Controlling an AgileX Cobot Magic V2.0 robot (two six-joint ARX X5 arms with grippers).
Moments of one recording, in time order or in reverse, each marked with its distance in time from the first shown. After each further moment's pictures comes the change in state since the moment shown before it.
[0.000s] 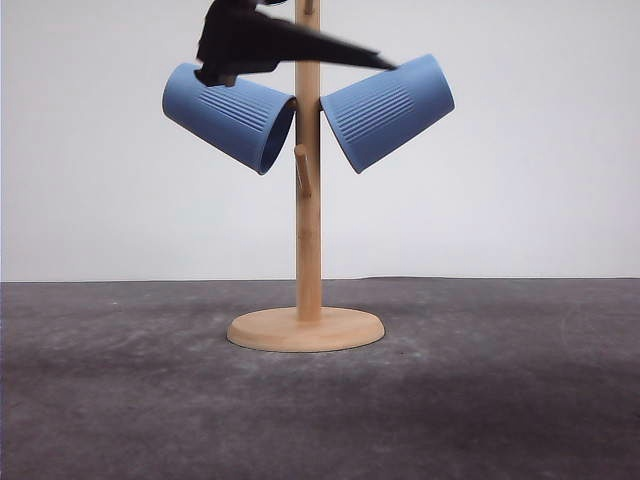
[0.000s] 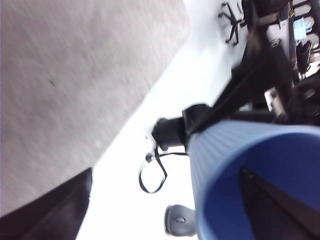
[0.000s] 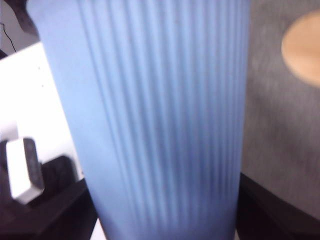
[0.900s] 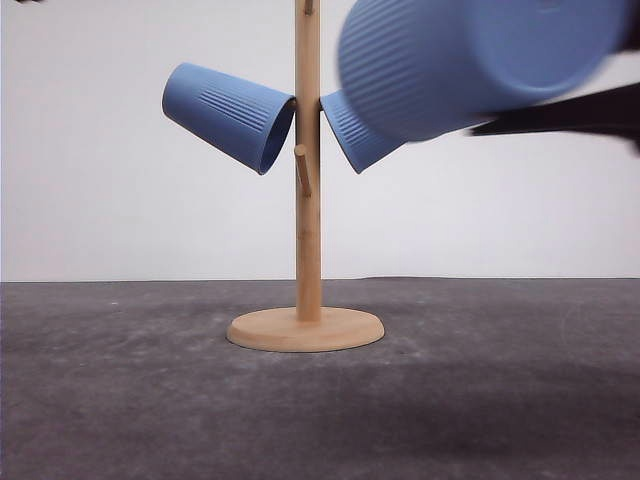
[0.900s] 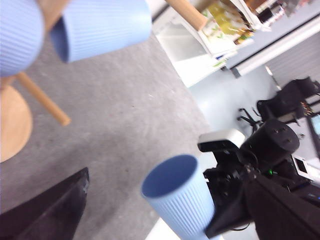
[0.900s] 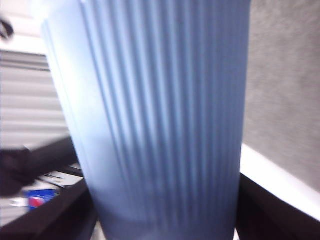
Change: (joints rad) left_arx 0.484 -0.295 0.000 -0.139 0.089 0.178; right_arx -0.116 0.036 -0.504 0.990 -0.422 1.255
